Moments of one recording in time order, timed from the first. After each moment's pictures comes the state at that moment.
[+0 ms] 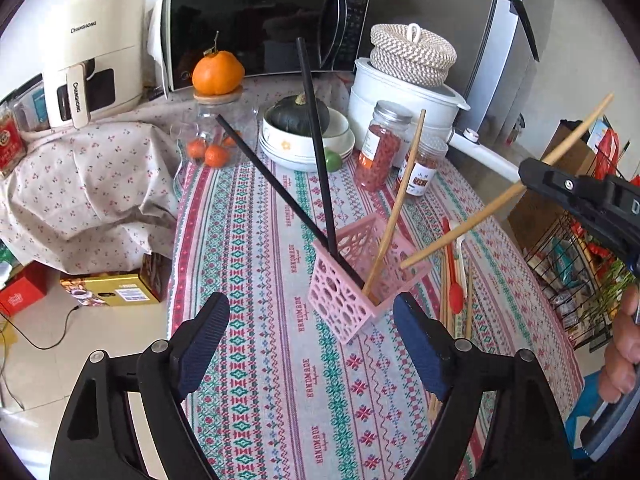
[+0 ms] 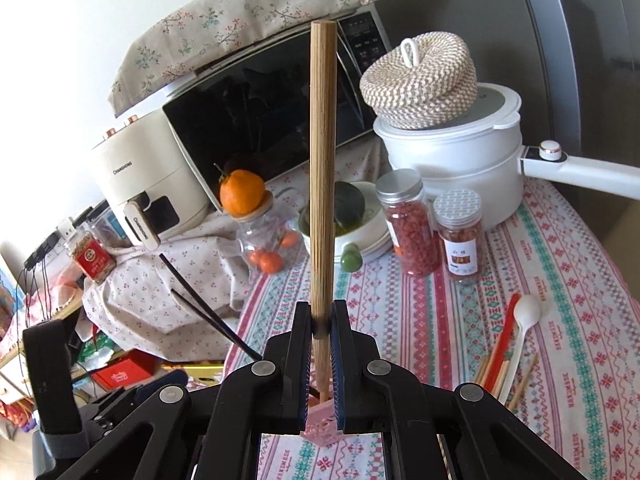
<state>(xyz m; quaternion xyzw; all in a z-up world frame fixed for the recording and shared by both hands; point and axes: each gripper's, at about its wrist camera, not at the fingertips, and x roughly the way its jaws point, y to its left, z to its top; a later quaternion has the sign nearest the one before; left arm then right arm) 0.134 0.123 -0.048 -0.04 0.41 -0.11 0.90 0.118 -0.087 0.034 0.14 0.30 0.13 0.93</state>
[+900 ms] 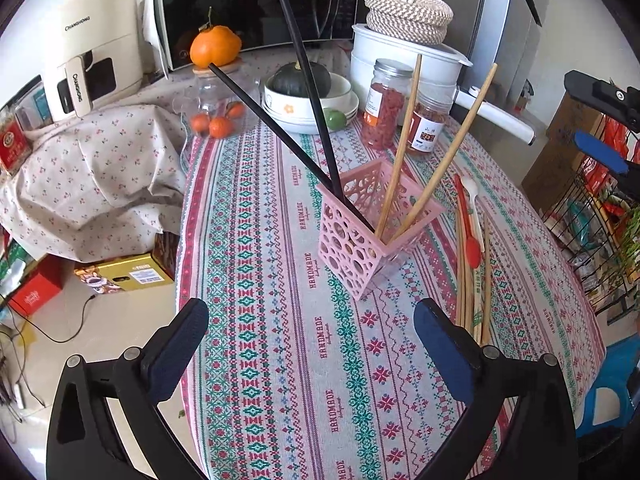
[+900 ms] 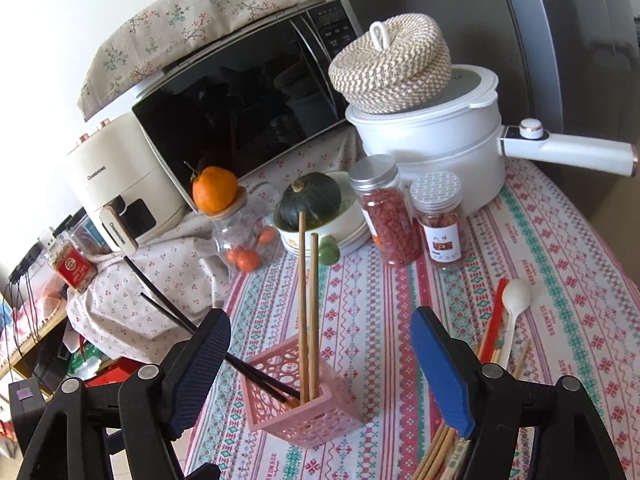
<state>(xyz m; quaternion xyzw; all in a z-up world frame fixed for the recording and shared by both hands) 0.118 0.114 -0.069 0.00 0.45 -0.10 0.89 0.122 -0.098 0.025 0.16 0.31 0.10 0.93</state>
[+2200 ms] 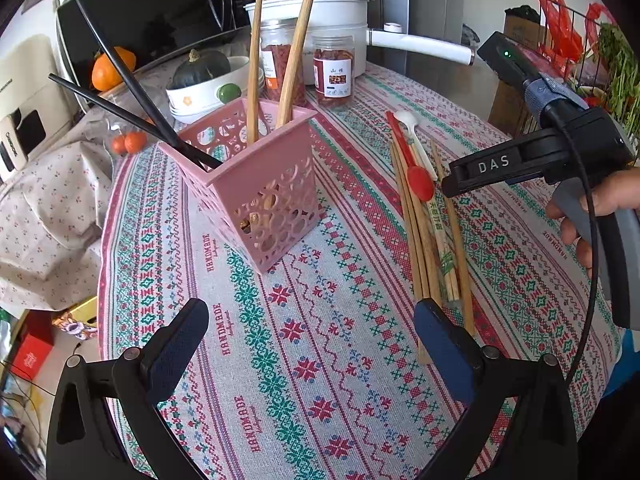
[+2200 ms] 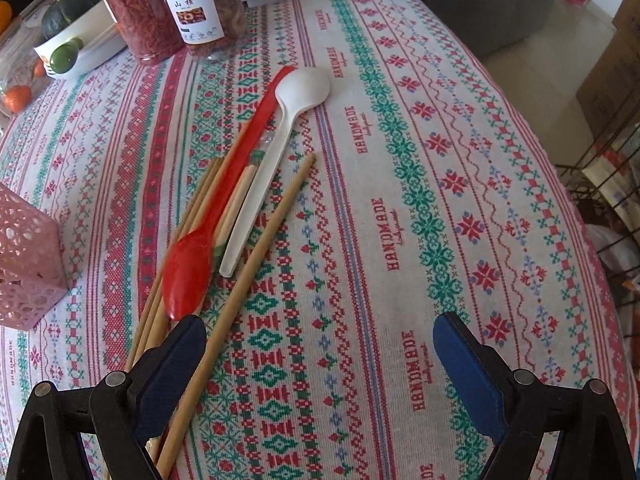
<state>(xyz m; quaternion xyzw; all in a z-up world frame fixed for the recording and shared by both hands) 0.093 0.028 -0.128 0.11 0.42 -0.17 0.88 0.160 -0.184 -0.134 0.06 0.56 -0.07 0.82</state>
